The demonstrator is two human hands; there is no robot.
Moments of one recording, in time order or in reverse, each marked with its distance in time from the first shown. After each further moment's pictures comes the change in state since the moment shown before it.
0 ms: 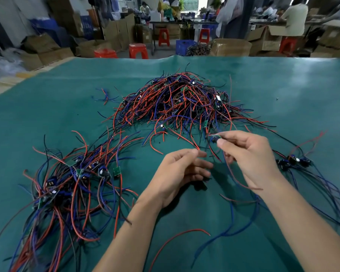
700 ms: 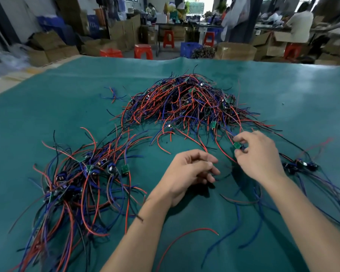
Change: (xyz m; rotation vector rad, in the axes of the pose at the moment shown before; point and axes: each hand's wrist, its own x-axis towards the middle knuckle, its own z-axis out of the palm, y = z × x) left_hand -0.006 0.004 -0.001 0.094 -0.057 0.016; right_hand 0.022 0.008 -0.011 -1.025 0.042 -0.046
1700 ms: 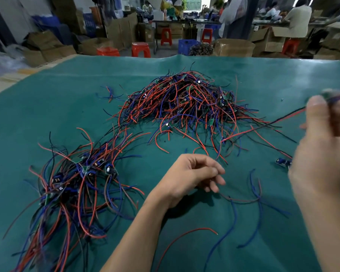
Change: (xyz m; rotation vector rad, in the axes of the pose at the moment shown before) left_hand -0.002 -0.004 0.000 0.130 -0.187 0.046; right_hand -0.026 -0.017 -0.060 0.885 0.896 -0.032
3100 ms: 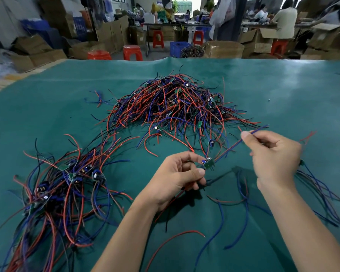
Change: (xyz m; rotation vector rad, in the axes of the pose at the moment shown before) left_hand 0.007 -0.007 -0.003 -0.065 0.095 0.024; right_hand -0.015 0.061 -0.005 -0.120 -0.272 0.293
